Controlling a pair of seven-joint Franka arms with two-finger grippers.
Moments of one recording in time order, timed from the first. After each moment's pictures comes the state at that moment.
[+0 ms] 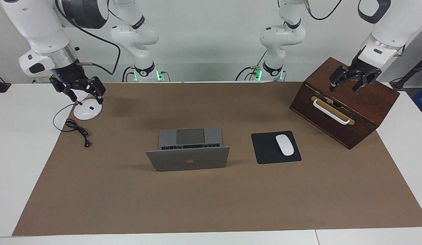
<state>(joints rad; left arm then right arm) 0.04 -0.05 0.02 -1.63 -0.06 1.58 0.09 0.04 0.01 -0.10 -1.59 0.00 1.65 0.09</state>
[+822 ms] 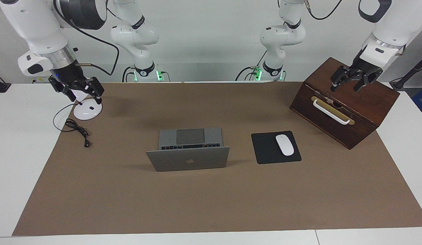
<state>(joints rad) 0.04 -0.05 0.02 -1.63 -0.06 1.58 0.08 0.03 0.01 -0.10 -1.60 0.00 1.65 0.09</state>
